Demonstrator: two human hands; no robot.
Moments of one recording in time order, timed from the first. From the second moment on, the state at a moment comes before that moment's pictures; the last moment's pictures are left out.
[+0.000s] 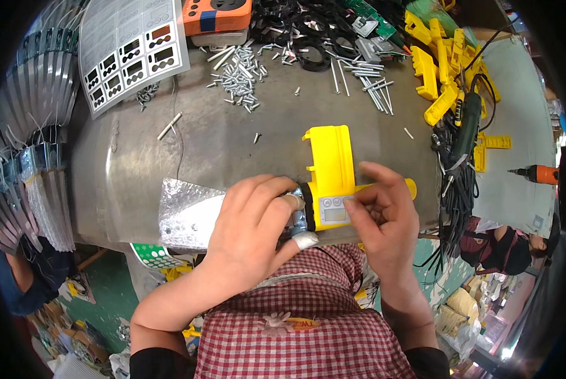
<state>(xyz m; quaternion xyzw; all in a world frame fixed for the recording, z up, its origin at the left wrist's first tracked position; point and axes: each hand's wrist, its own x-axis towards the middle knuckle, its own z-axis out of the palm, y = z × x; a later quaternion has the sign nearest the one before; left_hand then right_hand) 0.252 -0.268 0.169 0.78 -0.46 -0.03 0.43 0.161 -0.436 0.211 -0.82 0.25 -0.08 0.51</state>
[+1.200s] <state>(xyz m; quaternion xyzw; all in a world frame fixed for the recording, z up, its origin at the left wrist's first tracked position) 0.269 -0.233 0.208 0.83 -0.51 -0.08 0.21 0.152 -0.506 0.214 -0.96 -0.02 -0.10 0.28</state>
